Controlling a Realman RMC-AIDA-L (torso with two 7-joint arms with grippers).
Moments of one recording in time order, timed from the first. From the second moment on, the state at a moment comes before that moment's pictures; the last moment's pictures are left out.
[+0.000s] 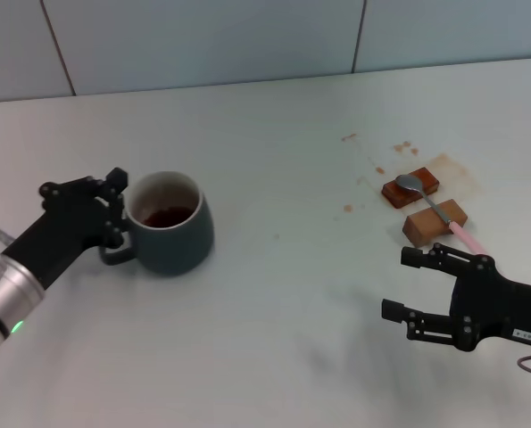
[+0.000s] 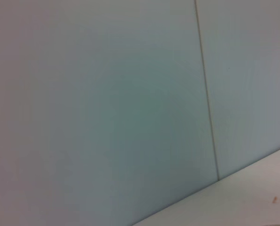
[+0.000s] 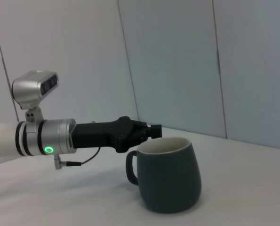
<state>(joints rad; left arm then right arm) -0.54 -2.08 0.52 -0.01 1.41 1.22 -0.25 0.29 2.06 -0.64 -0.45 -1.86 -1.62 0.92</state>
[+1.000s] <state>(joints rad) -0.70 -2.08 0.43 -0.26 1.43 1.22 -0.18 0.29 2.06 -0.63 -0.45 -1.85 -1.64 0.90</state>
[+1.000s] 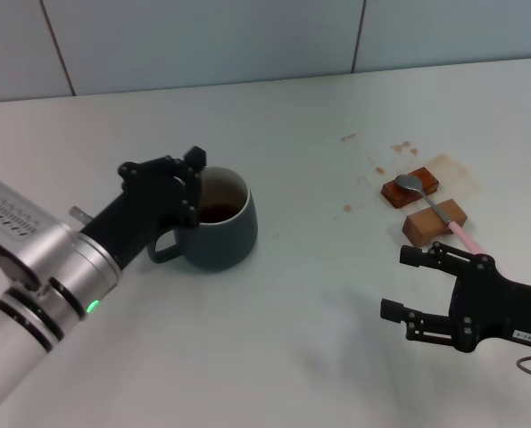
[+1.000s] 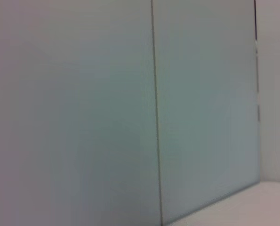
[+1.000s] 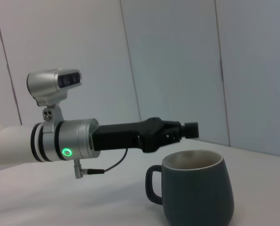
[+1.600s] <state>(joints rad) -0.58 -2.07 0.39 -0.13 1.43 1.24 -0.16 0.29 2.07 -0.63 -0.45 -1.85 -1.63 0.90</state>
